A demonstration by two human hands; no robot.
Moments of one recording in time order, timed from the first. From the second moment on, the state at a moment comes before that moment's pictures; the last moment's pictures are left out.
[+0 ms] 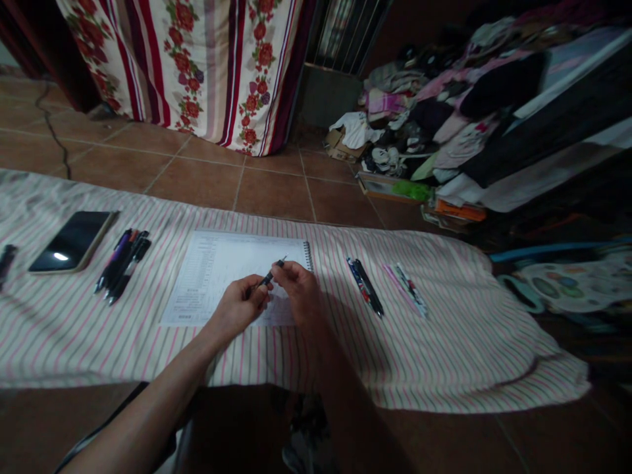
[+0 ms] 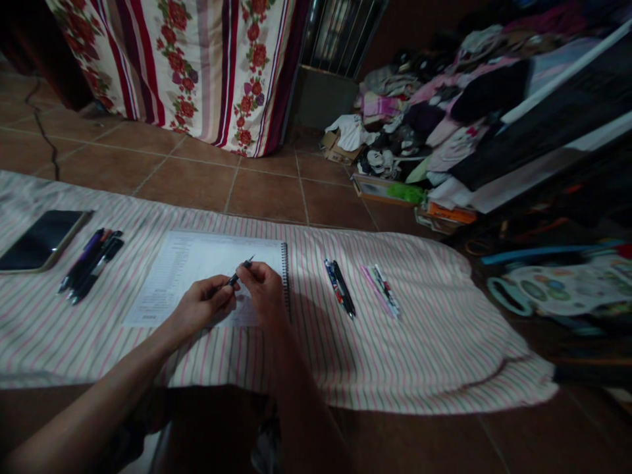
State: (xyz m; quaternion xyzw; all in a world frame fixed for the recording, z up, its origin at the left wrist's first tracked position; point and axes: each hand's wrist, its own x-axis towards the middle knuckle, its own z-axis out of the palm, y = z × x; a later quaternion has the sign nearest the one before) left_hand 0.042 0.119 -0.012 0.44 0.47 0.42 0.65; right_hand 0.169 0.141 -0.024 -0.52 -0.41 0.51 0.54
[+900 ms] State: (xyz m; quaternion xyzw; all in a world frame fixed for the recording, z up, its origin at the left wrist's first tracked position) left_hand 0.042 0.121 -0.018 0.44 0.47 0.41 0.64; right_hand 0.174 0.141 -0.022 -0.53 -0.41 0.51 0.53
